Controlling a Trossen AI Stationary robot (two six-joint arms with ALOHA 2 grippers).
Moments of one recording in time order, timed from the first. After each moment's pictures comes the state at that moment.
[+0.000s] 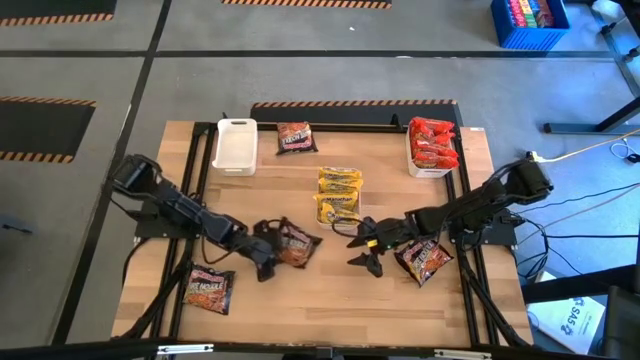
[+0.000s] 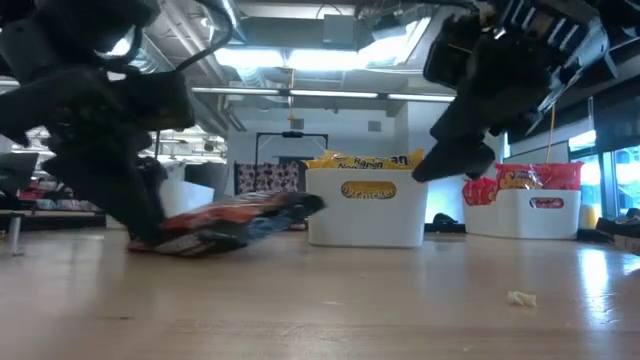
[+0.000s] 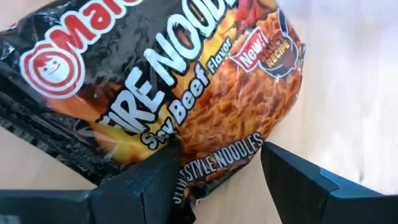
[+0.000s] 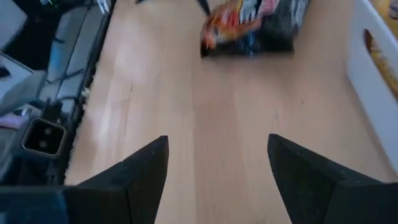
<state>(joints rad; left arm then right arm) -0.42 1.54 0.54 0.06 -0.22 -0.67 0.28 1.53 0.60 0.35 -0.04 0.54</state>
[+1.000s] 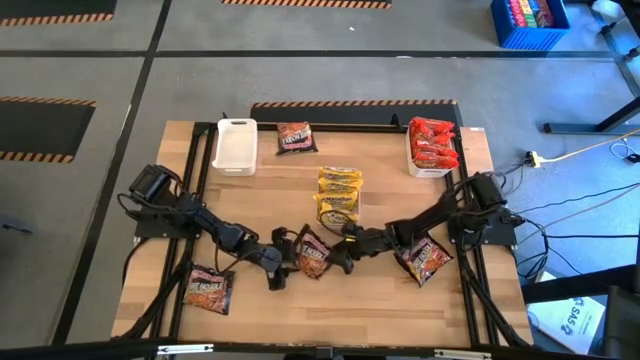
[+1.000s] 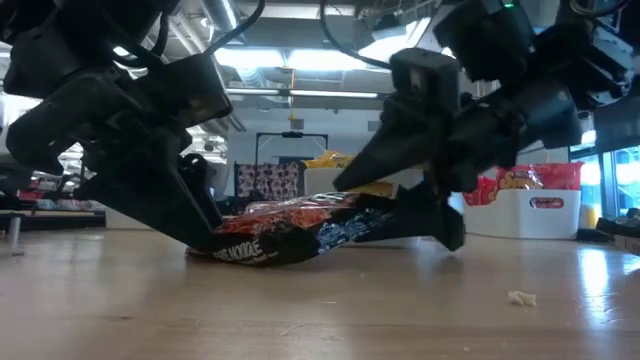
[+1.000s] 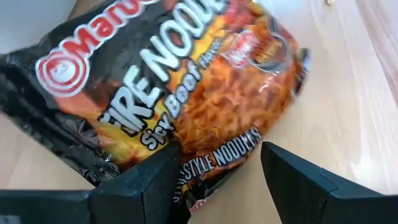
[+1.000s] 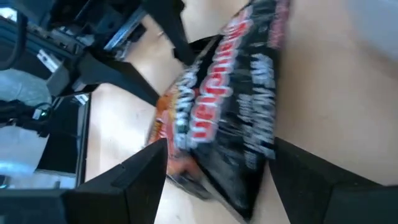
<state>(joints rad) -0.43 1.74 0.63 0.34 -0.28 -0.43 0.28 1.92 0.69 0.76 0.09 0.96</state>
